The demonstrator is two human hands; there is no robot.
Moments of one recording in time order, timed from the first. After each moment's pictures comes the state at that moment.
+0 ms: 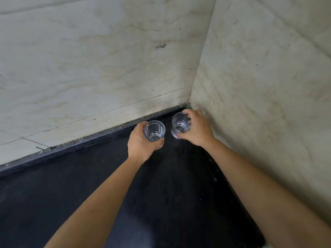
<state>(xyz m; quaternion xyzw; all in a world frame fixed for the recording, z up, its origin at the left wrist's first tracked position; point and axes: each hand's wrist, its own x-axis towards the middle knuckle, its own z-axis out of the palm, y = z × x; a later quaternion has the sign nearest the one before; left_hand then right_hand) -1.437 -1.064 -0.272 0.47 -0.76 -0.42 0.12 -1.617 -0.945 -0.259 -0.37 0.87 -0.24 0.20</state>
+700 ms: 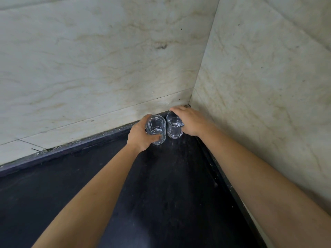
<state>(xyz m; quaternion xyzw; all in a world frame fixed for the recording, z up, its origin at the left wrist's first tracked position) -1.462 -1.105 -0.280 0.42 -0.80 -0.43 0.04 -1.646 -0.989 -0.248 -0.55 0.82 -0.01 0.17</state>
